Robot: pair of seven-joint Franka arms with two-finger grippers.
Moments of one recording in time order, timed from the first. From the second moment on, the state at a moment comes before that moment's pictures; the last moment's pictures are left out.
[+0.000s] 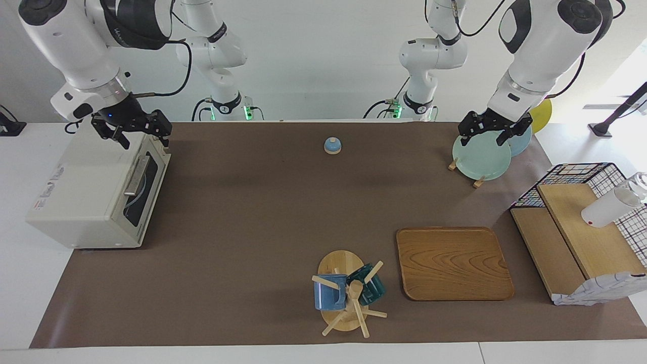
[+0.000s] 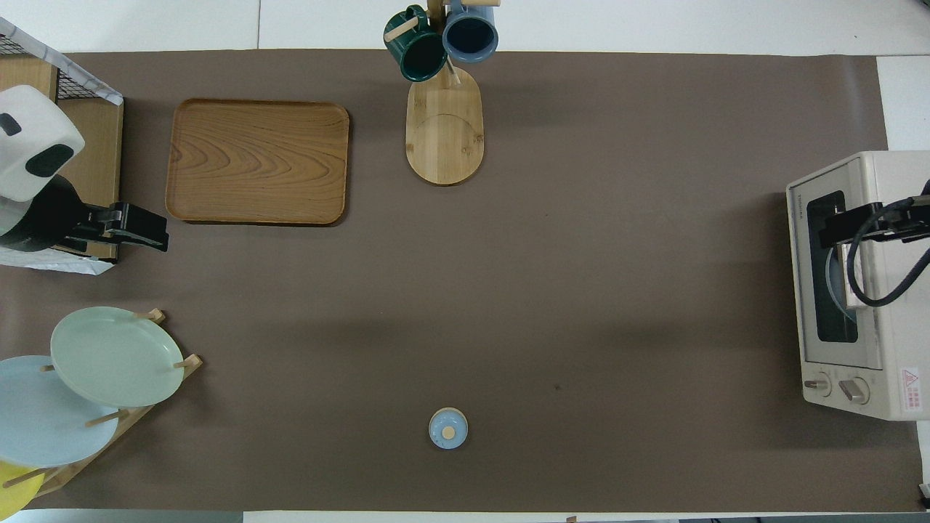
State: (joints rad) left arm -0.08 -0.02 -0.06 -1.66 -0.02 1.56 -0.06; right arm 0.03 -0.02 -0.11 -1.68 -0.01 1.59 -0.13
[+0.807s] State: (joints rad) left arm -0.08 -0.02 -0.06 -1.66 -0.02 1.56 -0.06; right arm 0.04 -0.04 -0.11 -1.77 -0.01 1.71 -0.18
